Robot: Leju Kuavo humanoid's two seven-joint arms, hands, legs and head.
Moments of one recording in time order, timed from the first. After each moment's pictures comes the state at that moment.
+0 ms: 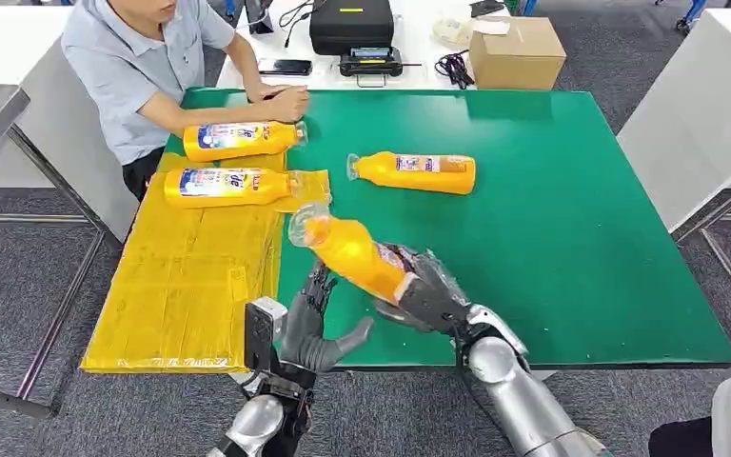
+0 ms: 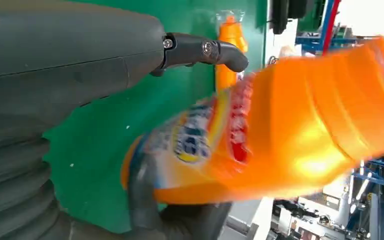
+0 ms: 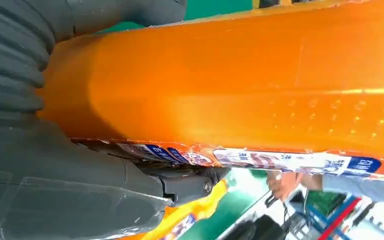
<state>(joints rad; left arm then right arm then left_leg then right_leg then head) -0.17 -0.29 -0.56 -1.11 0.22 0.34 -0.41 -0.29 -0.04 0.45 -1.22 0.34 0.14 -0.39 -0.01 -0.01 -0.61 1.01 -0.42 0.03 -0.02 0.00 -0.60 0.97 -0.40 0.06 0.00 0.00</state>
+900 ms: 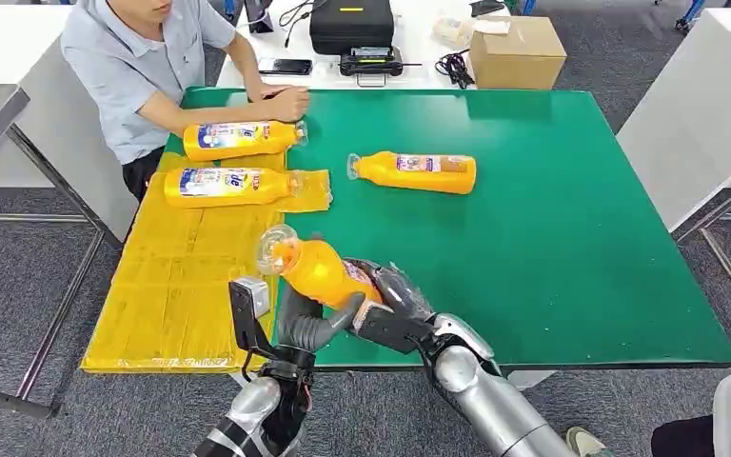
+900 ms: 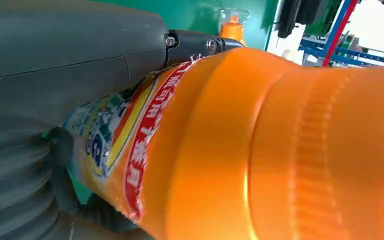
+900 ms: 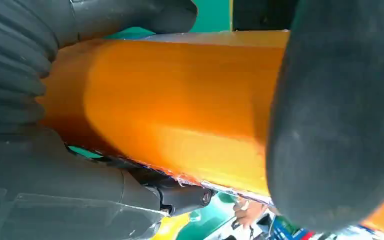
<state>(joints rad) -0.23 -0.30 -0.55 -1.08 0.41 0.32 -0.41 -0.33 0.00 0.60 -1.12 0.40 0.08 -0.47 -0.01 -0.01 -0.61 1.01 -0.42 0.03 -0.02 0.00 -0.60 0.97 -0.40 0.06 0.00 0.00</state>
